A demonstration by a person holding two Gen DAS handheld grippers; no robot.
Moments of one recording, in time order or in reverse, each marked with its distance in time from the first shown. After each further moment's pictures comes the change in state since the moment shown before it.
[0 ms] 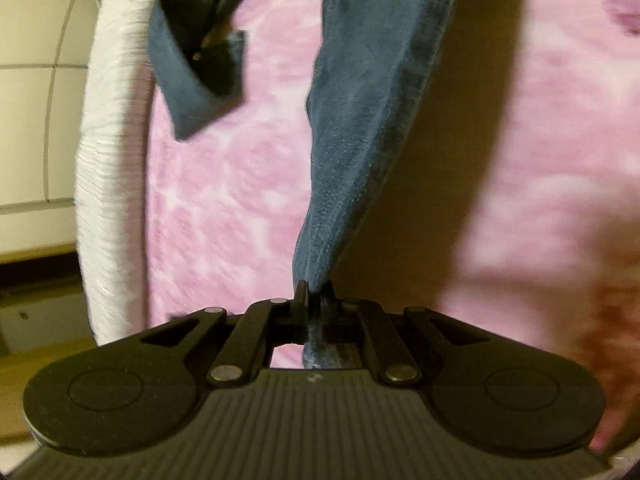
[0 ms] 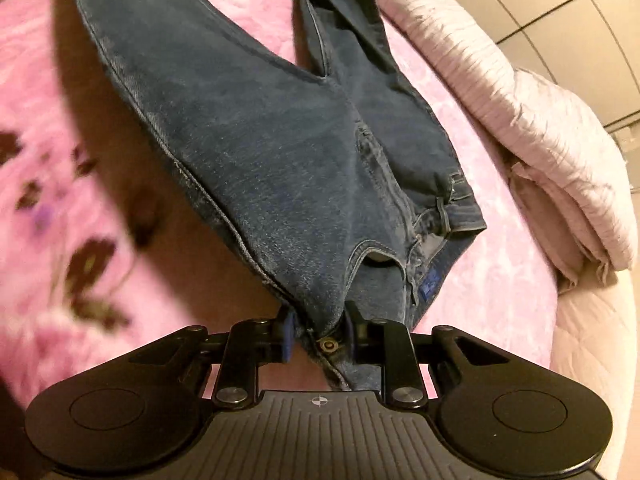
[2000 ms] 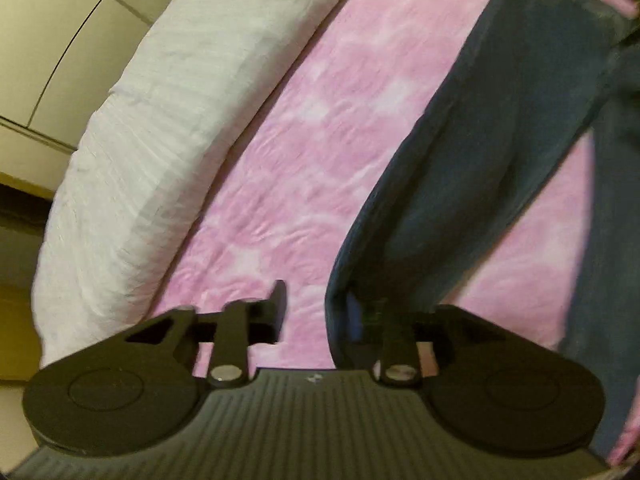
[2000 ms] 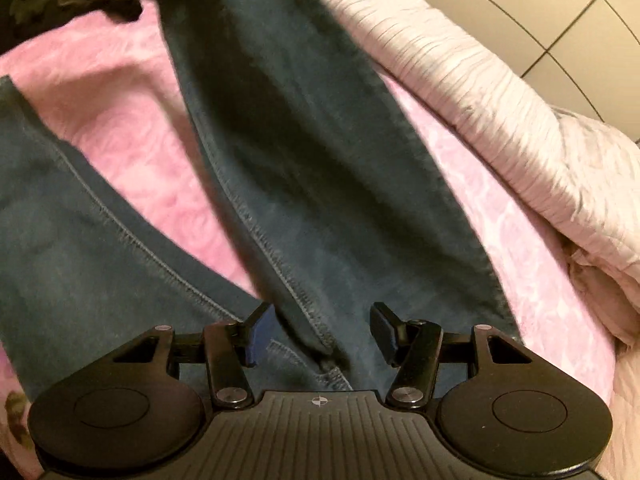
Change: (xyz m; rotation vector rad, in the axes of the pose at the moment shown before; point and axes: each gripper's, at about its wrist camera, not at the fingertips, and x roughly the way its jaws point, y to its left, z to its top) left arm 0.064 0.305 0.072 -0.349 -0.119 -0.176; right arm 0.009 0.004 0.215 0.148 -0.137 0.142
